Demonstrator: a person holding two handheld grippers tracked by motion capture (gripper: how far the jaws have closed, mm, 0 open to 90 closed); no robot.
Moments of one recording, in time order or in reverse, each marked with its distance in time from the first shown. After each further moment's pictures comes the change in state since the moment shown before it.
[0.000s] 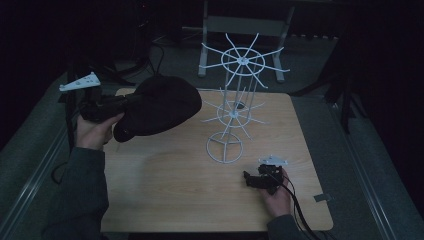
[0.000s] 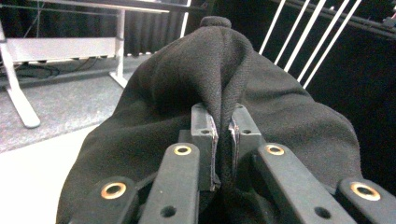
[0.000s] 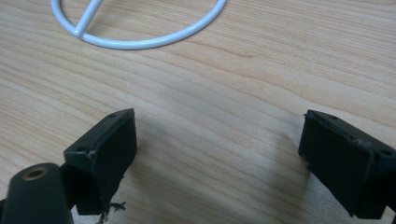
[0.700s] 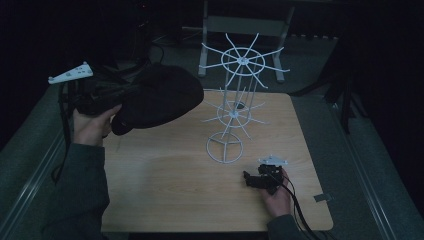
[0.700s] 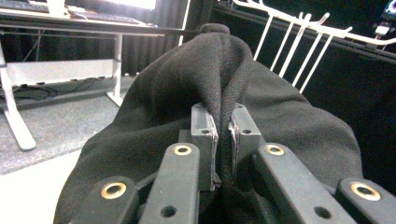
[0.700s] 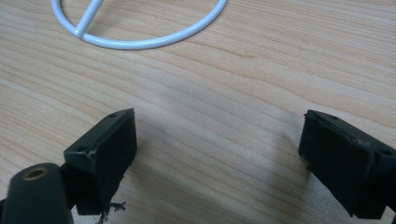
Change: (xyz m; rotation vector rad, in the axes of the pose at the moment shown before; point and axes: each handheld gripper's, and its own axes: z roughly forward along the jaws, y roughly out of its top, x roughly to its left) left arm -0.012 0.023 -0.008 -0.077 -0.014 0.012; right arm 0.000 0.000 0.000 -0.001 0.001 -0.001
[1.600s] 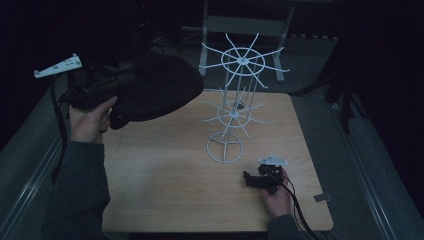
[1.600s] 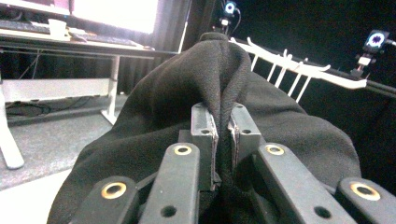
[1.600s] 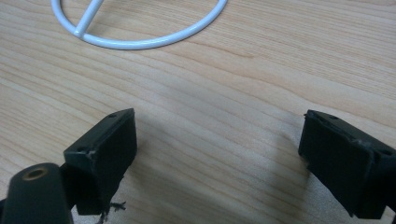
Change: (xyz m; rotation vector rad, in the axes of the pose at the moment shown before) left arm -0.006 0.017 -0.008 -0.097 -0.016 -0.034; right arm 0.000 0.000 0.000 0.000 0.000 -0.001
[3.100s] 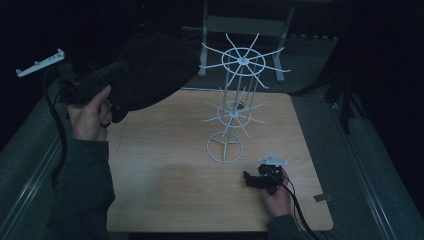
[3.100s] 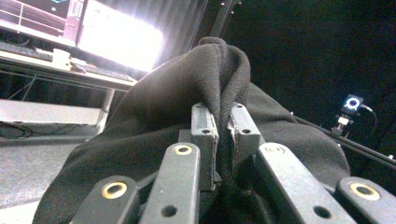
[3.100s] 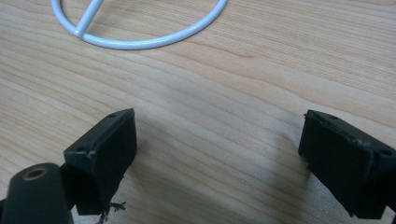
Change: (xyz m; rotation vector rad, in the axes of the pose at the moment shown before) left arm -0.002 0.008 -0.007 -0.190 -0.016 -0.118; right arm 0.000 0.000 0.000 0.000 0.000 -0.003
